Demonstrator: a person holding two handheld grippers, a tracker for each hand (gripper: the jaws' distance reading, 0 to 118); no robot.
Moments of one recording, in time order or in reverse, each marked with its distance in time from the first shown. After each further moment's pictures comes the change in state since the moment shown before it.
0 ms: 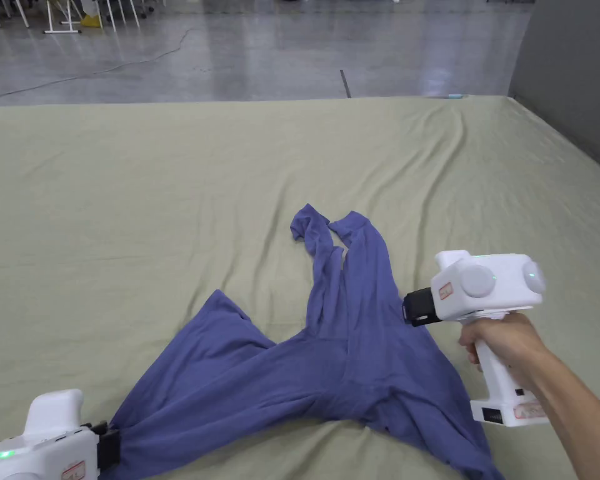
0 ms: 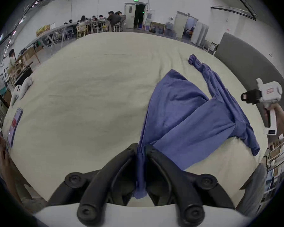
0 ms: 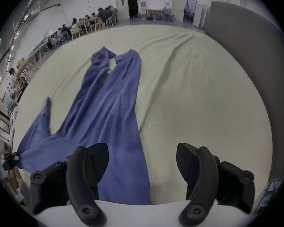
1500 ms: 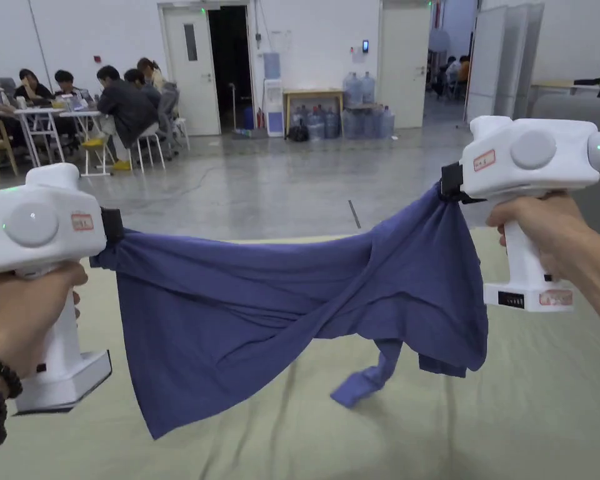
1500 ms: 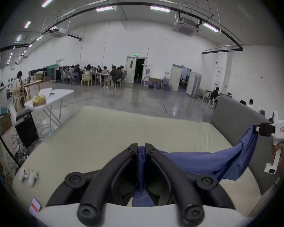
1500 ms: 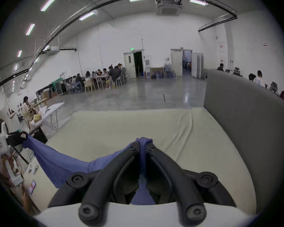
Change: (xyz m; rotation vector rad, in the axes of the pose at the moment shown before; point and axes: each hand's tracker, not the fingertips) left arm 0.049 0.410 0.102 0.557 0.011 0.024; right arm -0.001 0.272 0.251 0.624 0.079 -0.035
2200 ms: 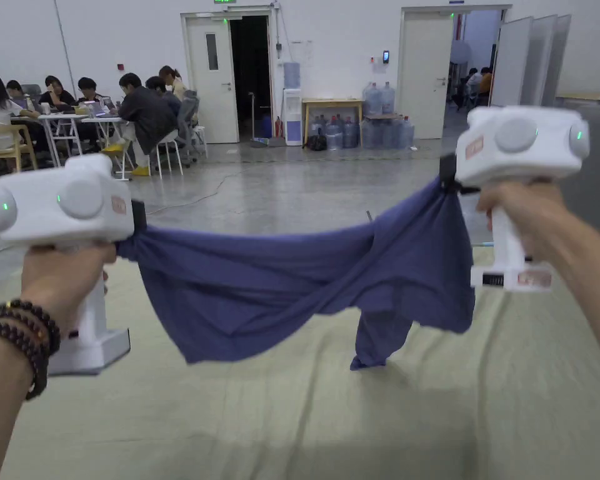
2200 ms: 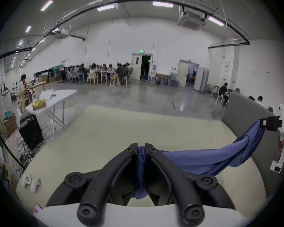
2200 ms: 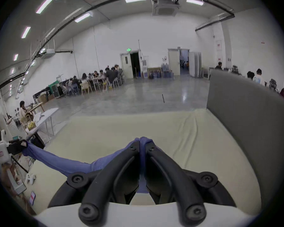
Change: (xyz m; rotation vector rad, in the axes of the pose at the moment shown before) left arm -0.011 -0.008 -0.097 -0.081 0.070 -0.018; right arm -0.010 0.004 -0.104 -0.048 -0.021 -0.035
